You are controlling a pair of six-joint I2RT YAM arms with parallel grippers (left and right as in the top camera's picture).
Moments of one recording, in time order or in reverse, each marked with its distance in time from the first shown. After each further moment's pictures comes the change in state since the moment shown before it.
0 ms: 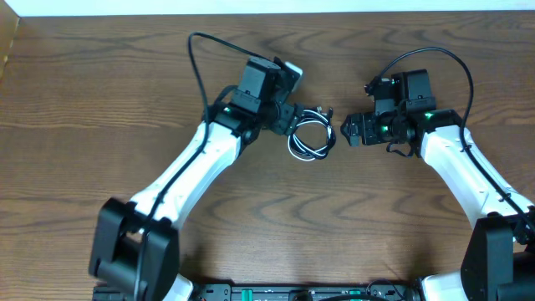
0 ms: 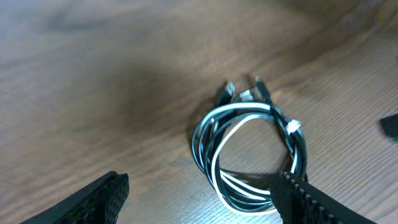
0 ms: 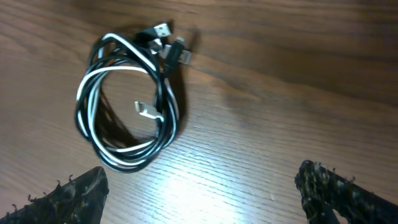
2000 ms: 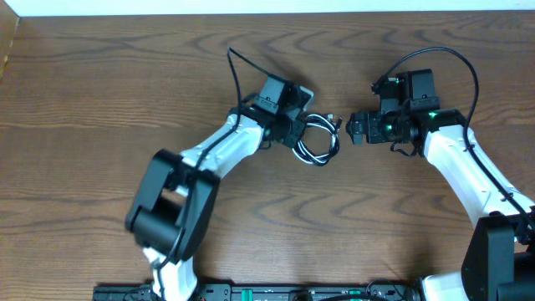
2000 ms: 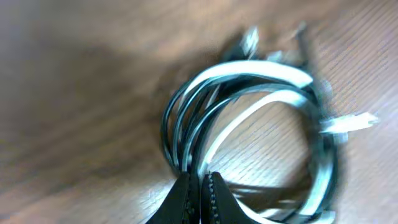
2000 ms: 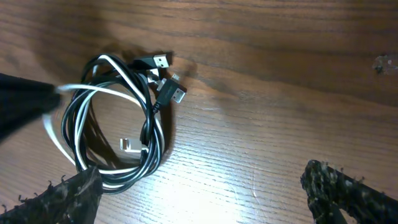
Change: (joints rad) left arm -0.023 0.239 0.000 0.074 0.116 -0.027; right arm -0.023 0.000 0.000 -0.002 0.035 0.013
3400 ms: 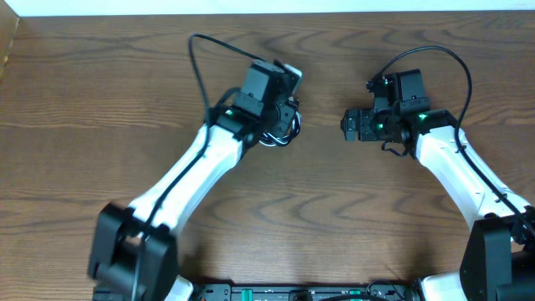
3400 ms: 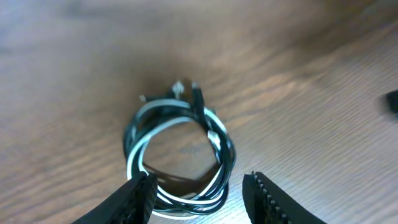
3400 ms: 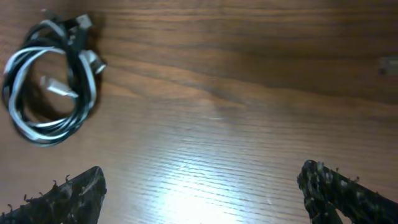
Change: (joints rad) left arm 0.000 -0.238 0.001 -0.120 -0.202 -0.005; right arm 0.057 0.000 0.000 0.037 0.077 0.111
